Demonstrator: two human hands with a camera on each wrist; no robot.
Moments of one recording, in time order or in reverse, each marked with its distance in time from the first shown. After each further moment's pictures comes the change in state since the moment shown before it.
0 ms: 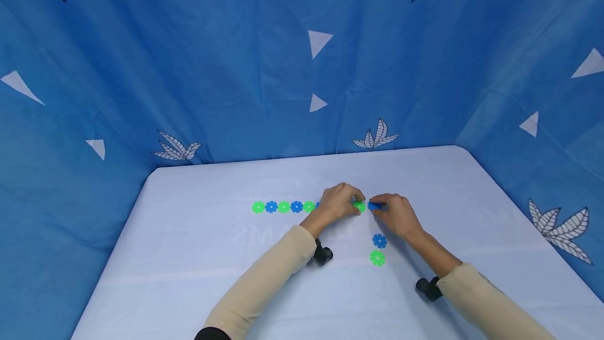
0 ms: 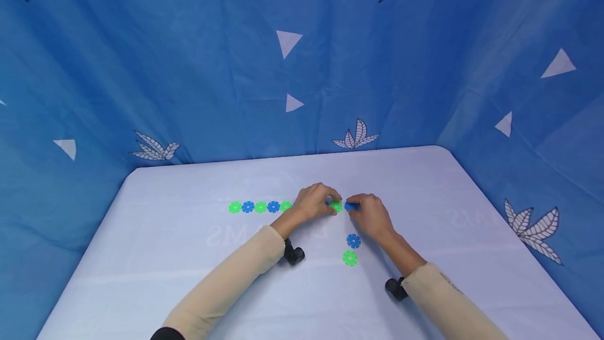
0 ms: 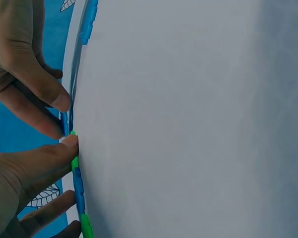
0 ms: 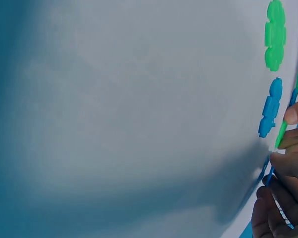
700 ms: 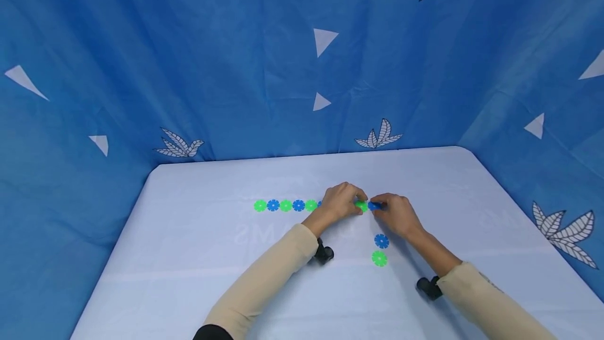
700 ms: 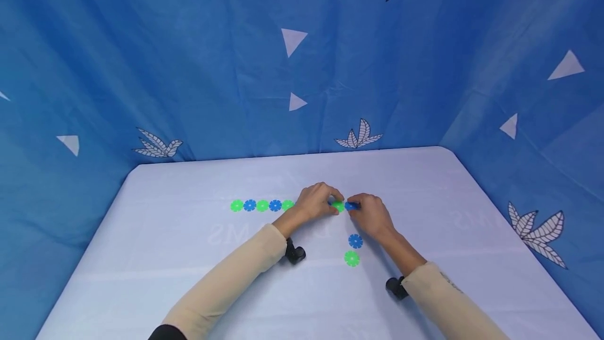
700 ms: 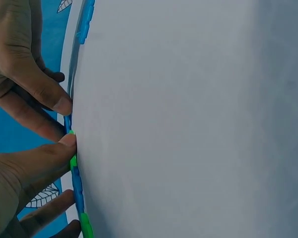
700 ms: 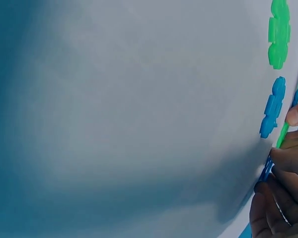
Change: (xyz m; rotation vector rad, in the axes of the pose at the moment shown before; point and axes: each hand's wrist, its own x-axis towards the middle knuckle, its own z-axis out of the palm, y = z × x) left_hand 0.002 0.000 -0.001 -0.008 -0.002 0.003; right_hand 0.005 -0.004 0.000 -0.030 -0.053 0.059
